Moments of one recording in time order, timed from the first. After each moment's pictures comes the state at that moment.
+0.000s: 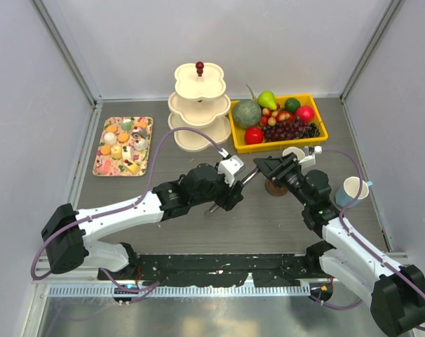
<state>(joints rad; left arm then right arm) -1.05 1.32 0.93 -0.06 -0.03 -0.16 0.36 0.83 0.34 0.46 -0.20 1.16</state>
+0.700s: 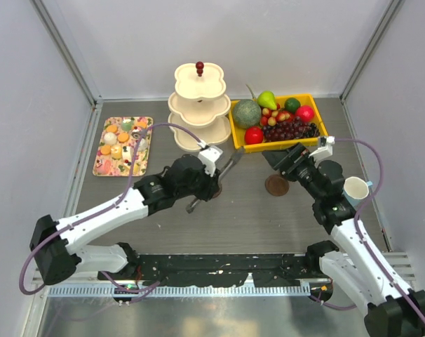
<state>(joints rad) -0.95 1.23 0.96 -0.31 -0.05 -0.22 0.27 0.75 0.48 0.17 -0.22 0.95</state>
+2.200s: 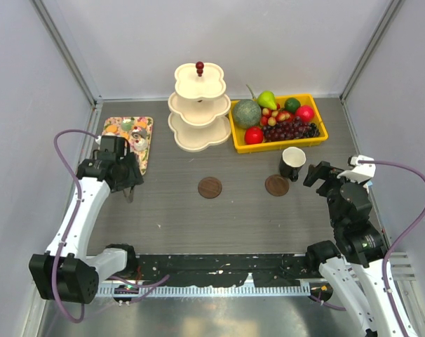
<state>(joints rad) -0.09 1.11 1.04 -0.97 -0.13 -0.40 0.26 0.37 0.67 -0.50 0.42 0.29</state>
